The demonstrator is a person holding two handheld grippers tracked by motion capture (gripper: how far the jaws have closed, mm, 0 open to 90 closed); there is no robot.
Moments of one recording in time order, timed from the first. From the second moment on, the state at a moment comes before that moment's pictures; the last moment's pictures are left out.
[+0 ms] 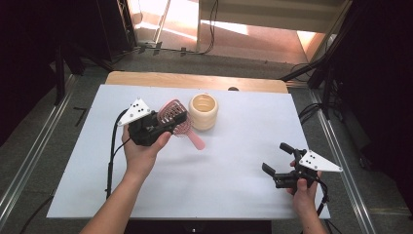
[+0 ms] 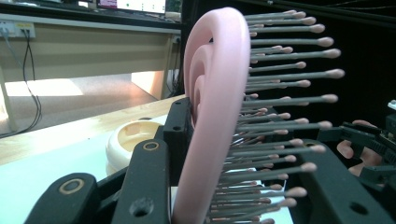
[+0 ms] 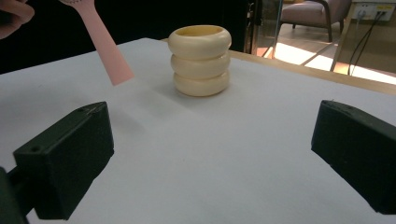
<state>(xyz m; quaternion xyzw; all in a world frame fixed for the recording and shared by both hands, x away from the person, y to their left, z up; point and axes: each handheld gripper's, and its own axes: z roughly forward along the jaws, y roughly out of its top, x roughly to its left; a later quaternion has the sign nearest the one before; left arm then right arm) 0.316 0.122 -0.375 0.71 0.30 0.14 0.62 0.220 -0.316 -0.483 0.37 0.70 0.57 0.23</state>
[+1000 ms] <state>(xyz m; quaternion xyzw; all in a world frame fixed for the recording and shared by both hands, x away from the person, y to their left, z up) 0.341 0.106 -0.358 0.71 0.30 0.15 0.62 0.221 -0.329 -0.488 0.38 0.69 0.57 0.23</state>
